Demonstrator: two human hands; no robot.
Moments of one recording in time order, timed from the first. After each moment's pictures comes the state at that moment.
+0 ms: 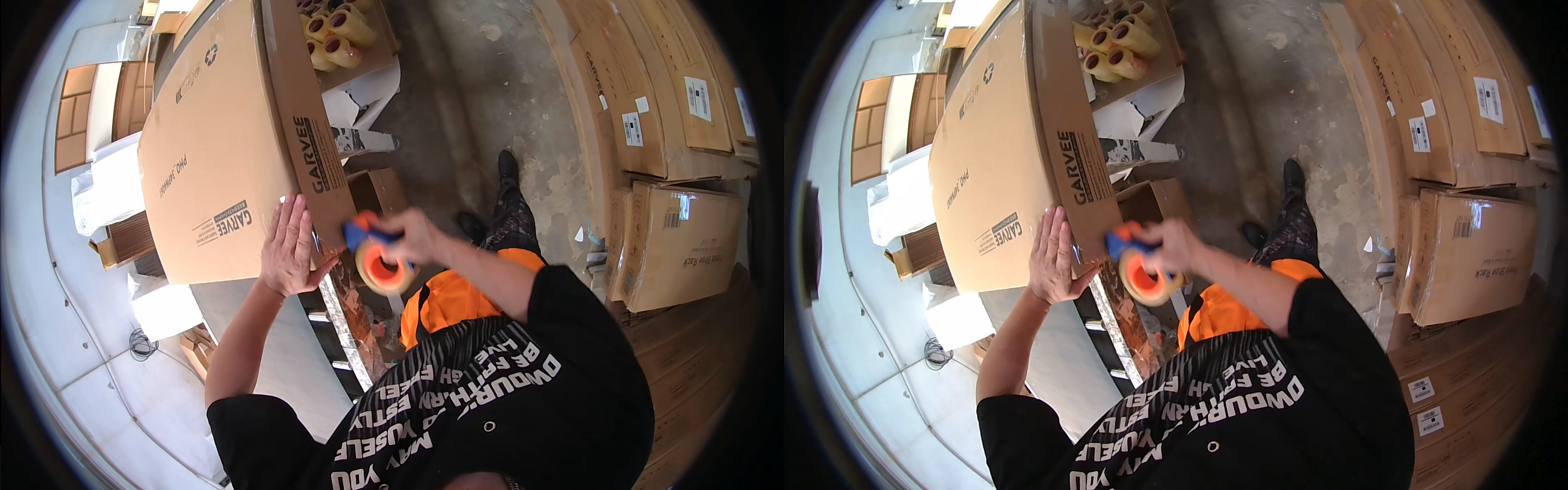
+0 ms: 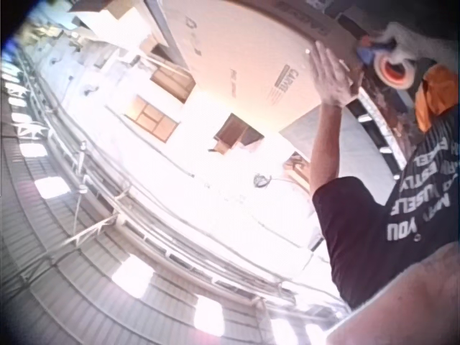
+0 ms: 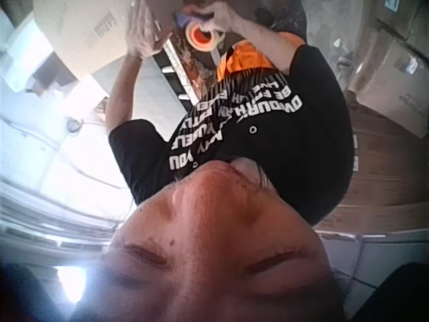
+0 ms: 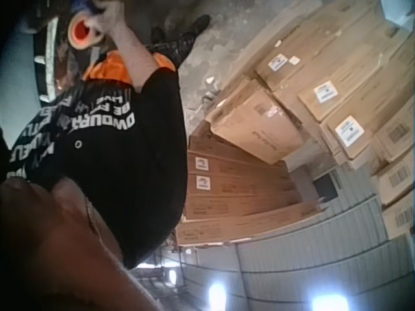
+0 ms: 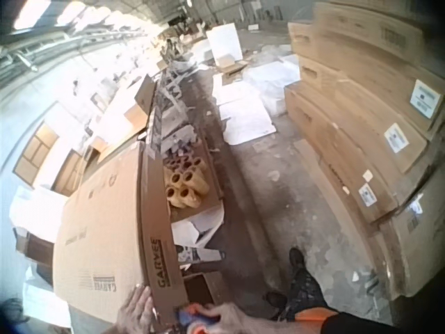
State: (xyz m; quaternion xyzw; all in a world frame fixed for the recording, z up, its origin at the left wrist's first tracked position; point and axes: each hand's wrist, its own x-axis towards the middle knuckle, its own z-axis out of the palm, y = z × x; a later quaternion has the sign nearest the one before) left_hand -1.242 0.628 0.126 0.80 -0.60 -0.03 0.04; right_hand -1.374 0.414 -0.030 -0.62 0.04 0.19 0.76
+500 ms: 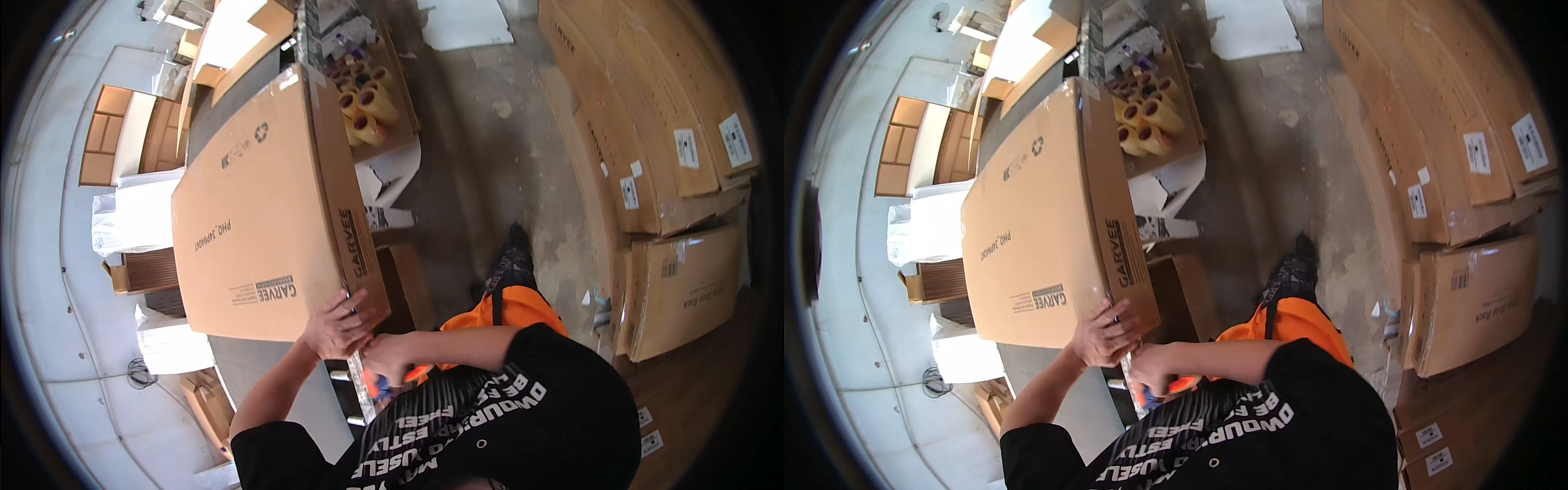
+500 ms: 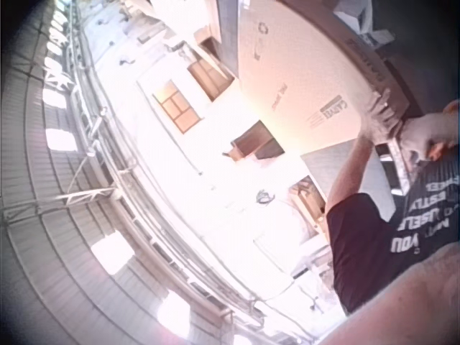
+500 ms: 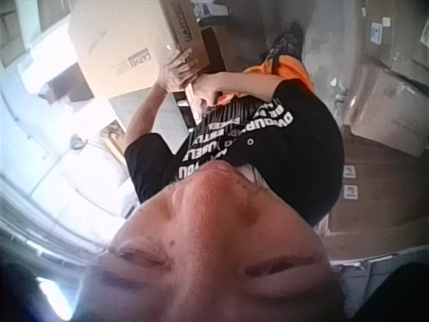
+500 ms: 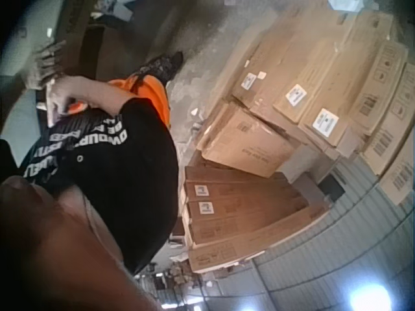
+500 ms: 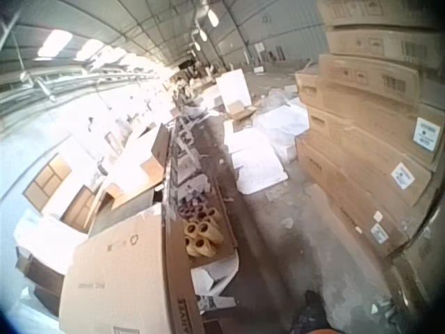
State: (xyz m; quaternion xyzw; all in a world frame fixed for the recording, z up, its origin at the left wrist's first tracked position) left_hand -1.251 0.628 0.136 0.73 -0.68 -0.10 0.01; right_hand -1.348 0.476 0.078 -0.70 -0.52 0.29 0.40
